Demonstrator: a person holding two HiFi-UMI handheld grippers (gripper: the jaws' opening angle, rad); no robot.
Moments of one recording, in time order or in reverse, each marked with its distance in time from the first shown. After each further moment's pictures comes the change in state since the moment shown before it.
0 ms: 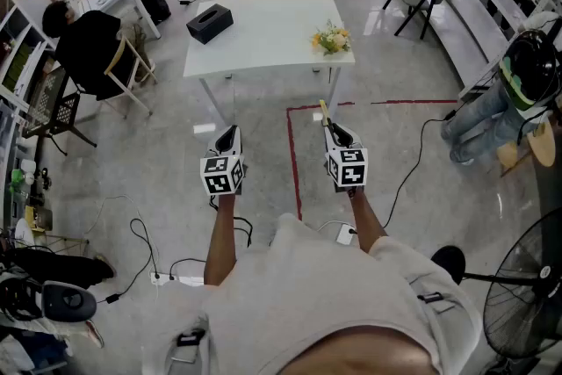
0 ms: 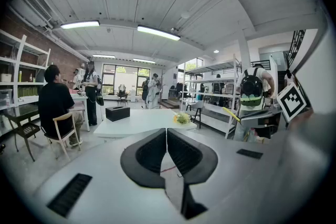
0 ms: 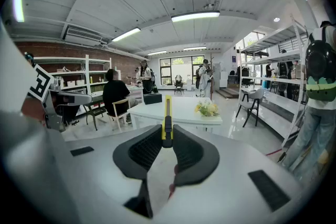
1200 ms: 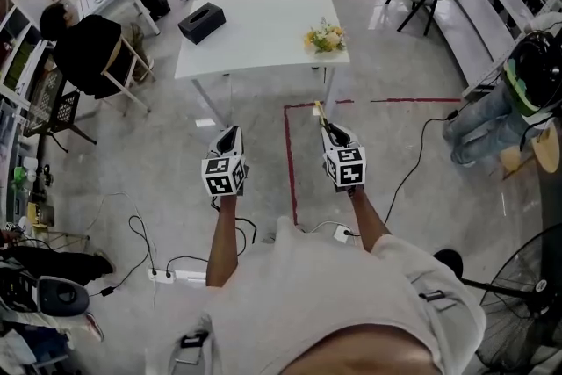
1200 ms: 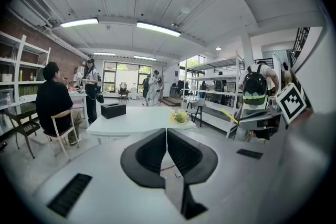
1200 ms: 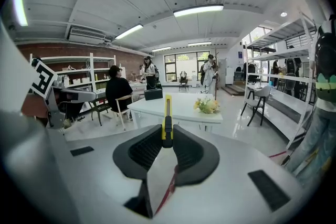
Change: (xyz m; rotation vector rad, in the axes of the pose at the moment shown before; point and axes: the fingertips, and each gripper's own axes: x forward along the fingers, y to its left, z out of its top) left arm 0.041 -0.033 0.000 -0.011 0.030 0.022; right arm 0.023 -0.040 -0.006 -0.020 0.048 0.067
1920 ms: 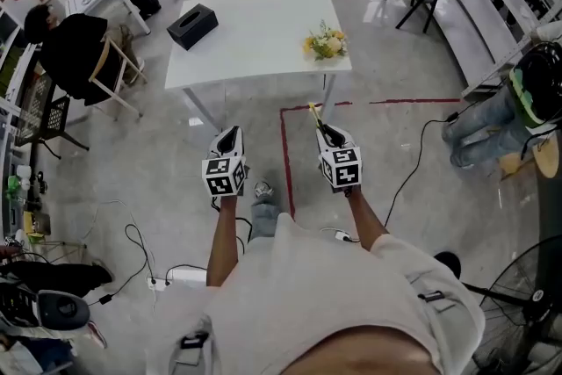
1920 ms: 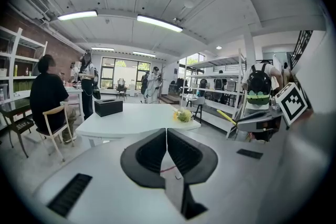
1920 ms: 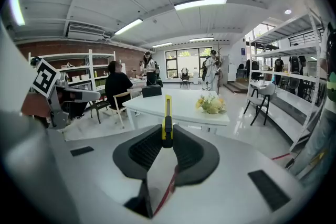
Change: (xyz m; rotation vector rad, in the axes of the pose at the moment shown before) left arm 0.076 0.022 -0.006 -0.016 0.028 -0.029; right arm 0.072 -0.014 0.002 -0.008 0.041 0.013
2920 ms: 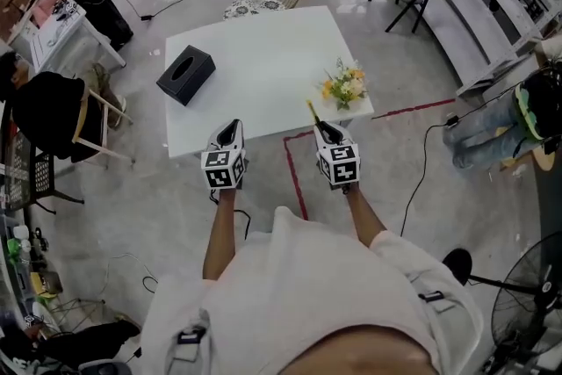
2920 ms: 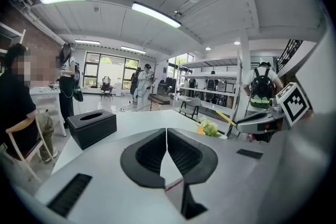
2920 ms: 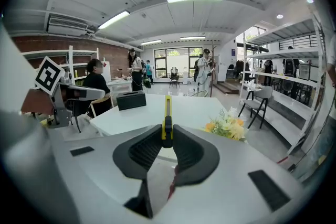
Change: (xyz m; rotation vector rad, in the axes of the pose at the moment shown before) left arm 0.212 0.147 0.092 0.037 0.013 -0.169; right arm 0.208 -0.017 0.113 0.037 0.010 -0.136
